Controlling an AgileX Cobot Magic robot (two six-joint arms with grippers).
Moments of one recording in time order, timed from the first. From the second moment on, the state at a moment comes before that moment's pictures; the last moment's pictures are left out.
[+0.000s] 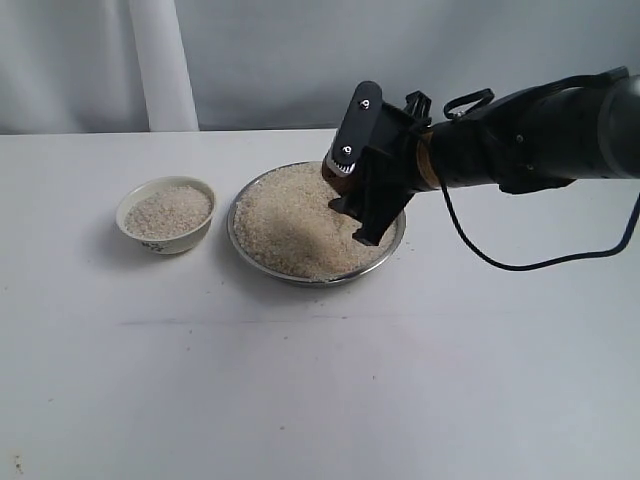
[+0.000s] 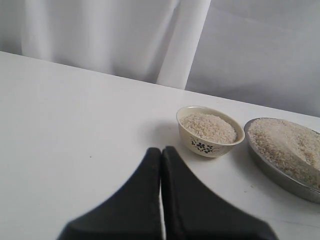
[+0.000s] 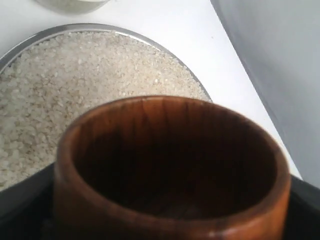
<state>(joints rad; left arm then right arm) 0.01 0.00 0.00 0.02 0.27 -0.25 0.42 1.92 -1.21 -1.74 -0.22 0.92</state>
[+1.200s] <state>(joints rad) 0.01 0.00 0.00 0.02 0.27 -0.25 0.50 2.02 -1.44 -0.88 0.30 -0.30</state>
